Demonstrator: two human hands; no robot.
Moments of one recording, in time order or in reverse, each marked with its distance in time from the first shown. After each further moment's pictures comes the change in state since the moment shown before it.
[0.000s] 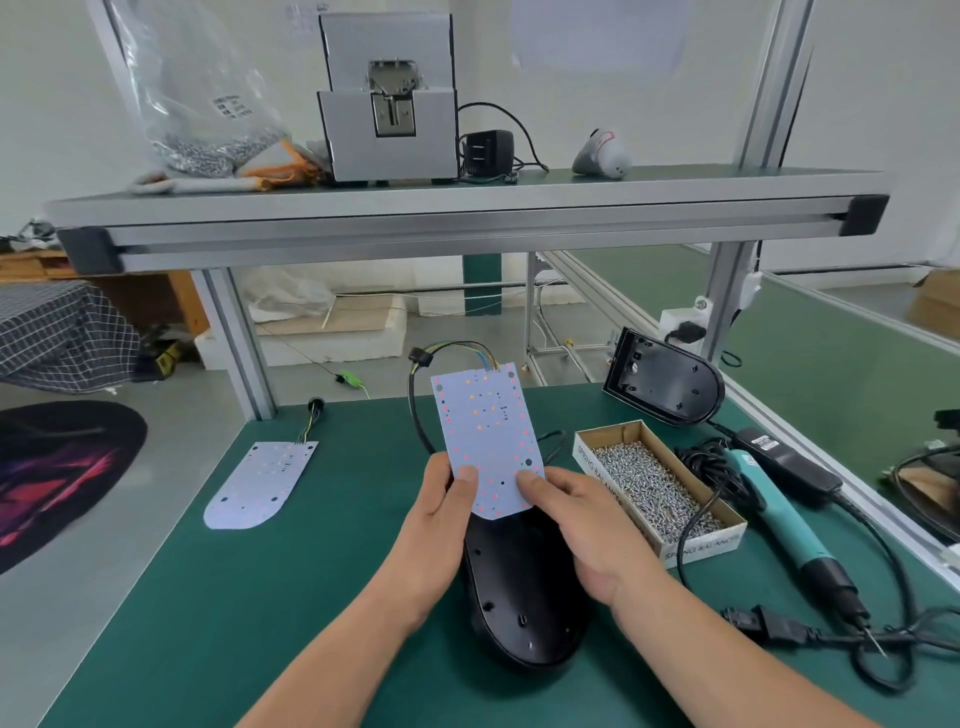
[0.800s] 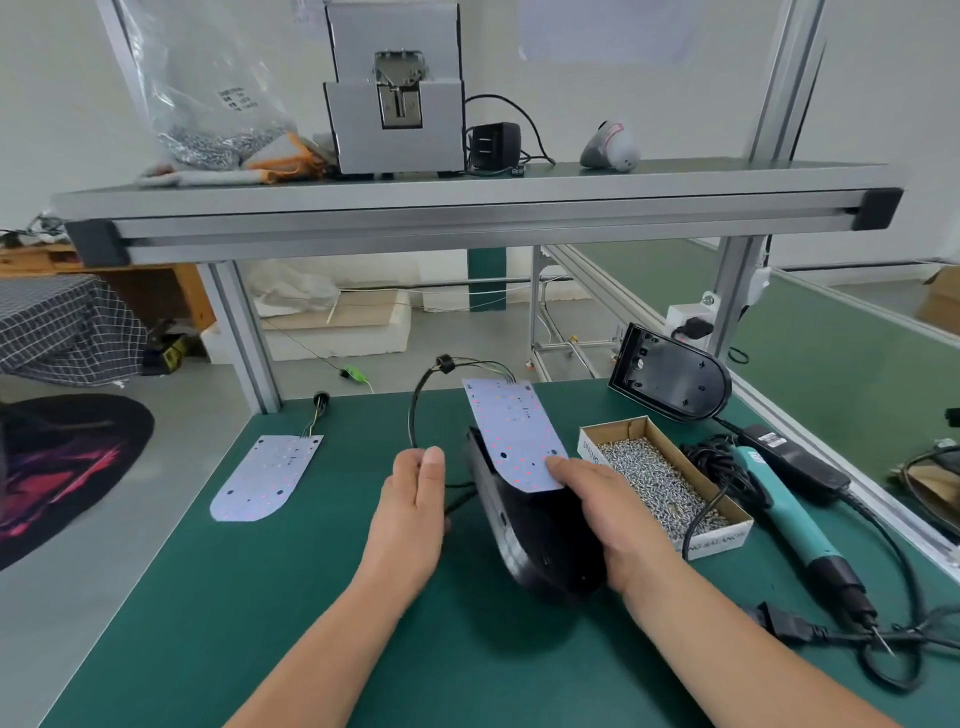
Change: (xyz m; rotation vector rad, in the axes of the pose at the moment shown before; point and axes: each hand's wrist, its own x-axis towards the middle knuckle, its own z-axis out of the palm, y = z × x) left_hand 0.018 -0.021 -0.022 0.241 0.278 -0.044; right_hand 0.003 -0.008 -0.007 0.104 0.131 0.110
